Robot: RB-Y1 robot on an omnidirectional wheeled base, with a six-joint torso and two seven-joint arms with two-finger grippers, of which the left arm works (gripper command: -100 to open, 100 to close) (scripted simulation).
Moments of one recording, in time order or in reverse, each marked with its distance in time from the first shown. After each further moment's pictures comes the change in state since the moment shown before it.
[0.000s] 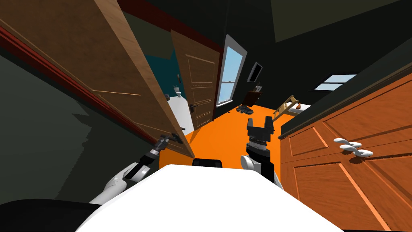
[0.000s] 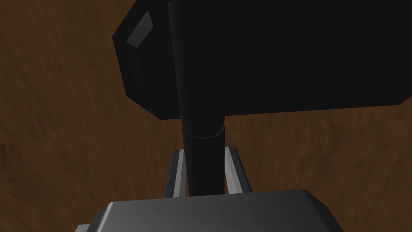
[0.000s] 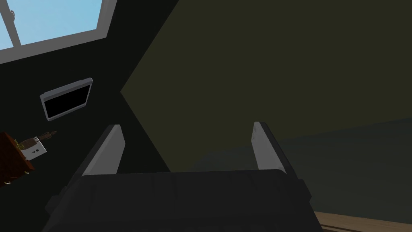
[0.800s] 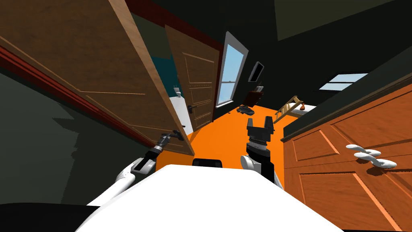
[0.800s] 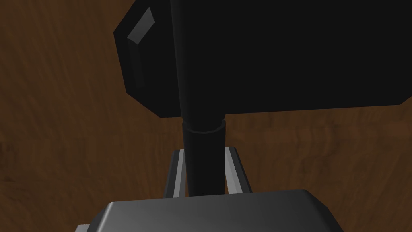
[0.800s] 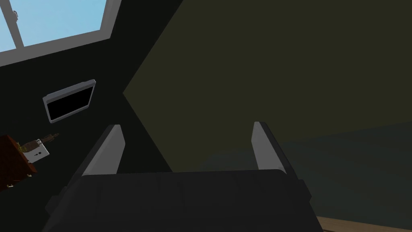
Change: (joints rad) arm -0.070 -0.048 0.023 0.002 0.018 0.115 -0.023
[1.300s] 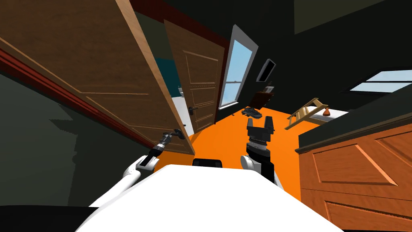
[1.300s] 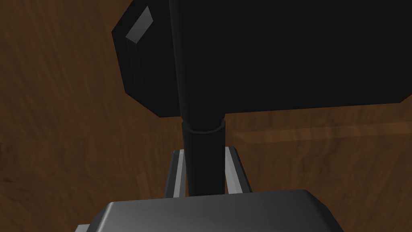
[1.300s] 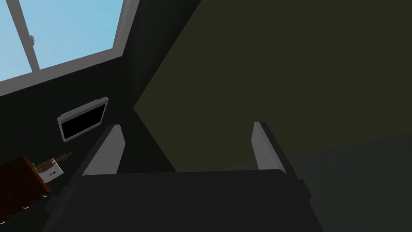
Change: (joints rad) arm -0.037 -0.045 0.016 -0.009 0.001 0.078 -0.035
